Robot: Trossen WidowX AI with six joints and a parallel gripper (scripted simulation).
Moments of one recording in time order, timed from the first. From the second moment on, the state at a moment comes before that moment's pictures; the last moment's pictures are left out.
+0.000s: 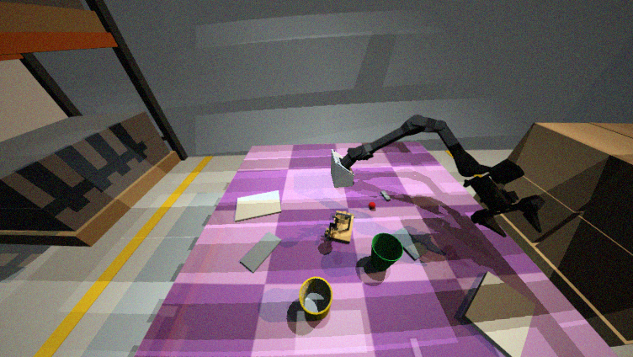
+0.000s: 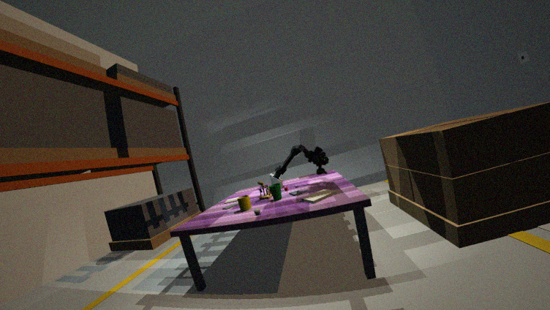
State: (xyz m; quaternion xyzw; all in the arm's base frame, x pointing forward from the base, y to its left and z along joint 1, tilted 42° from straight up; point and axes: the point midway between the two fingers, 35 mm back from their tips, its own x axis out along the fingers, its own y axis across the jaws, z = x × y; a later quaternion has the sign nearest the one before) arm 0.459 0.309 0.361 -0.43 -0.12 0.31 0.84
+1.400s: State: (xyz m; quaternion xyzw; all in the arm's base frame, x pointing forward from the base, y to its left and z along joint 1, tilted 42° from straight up) arm 0.507 0.115 0.168 -0.27 0.29 0.32 0.86
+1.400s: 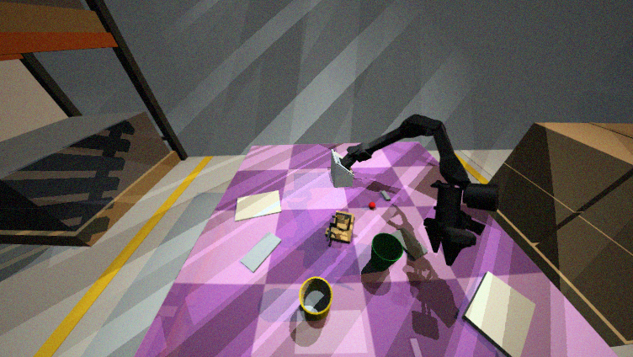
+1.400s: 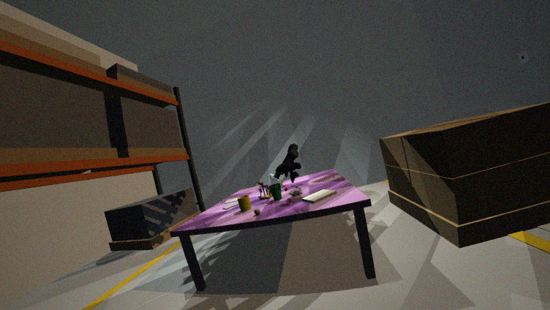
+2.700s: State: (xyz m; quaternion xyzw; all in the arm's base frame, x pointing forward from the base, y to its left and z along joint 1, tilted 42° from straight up) arm 0.450 -0.012 0.070 -0.02 0.52 0.25 0.81
